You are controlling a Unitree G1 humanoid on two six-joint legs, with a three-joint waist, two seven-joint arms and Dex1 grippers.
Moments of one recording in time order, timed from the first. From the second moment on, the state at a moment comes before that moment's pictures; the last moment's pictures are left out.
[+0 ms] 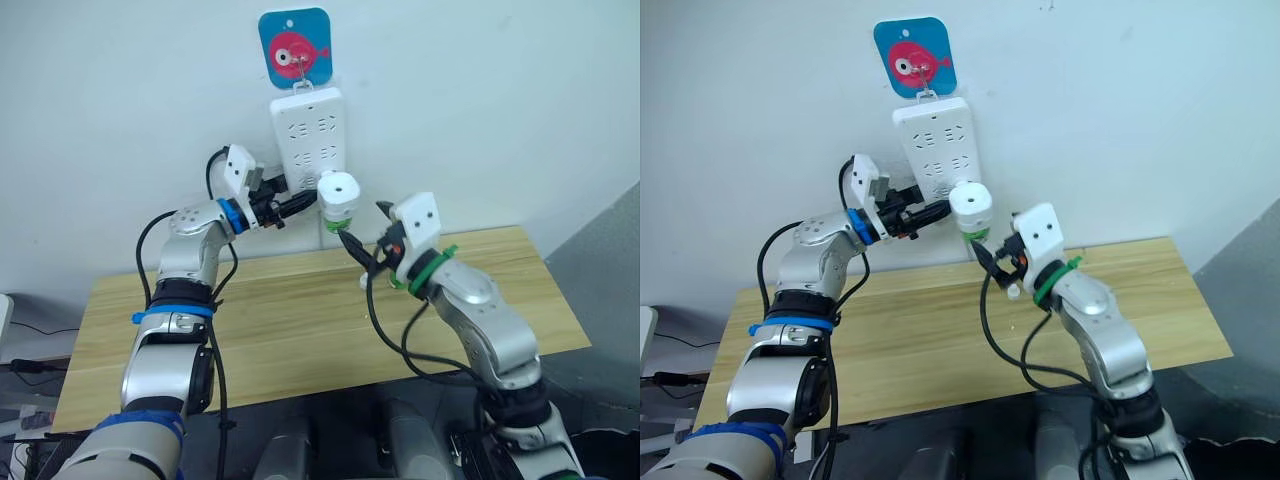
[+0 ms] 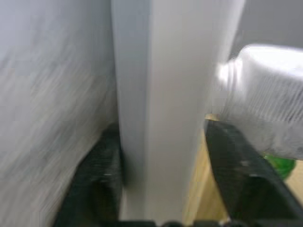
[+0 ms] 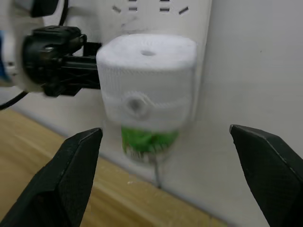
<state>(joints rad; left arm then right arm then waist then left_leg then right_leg) -0.81 0.42 0.11 0.61 -0.28 0.10 -1.02 -0.36 -0.23 0.18 -0.46 0.18 0.65 0.36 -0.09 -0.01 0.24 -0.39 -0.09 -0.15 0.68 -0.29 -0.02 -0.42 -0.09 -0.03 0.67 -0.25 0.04</state>
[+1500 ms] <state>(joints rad) -0.17 0.59 0.18 -0.50 -0.62 0.52 -0.73 -0.42 -0.19 0.19 -0.33 0.27 0.51 0.48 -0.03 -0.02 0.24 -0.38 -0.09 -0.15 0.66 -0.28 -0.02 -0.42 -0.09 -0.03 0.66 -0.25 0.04</state>
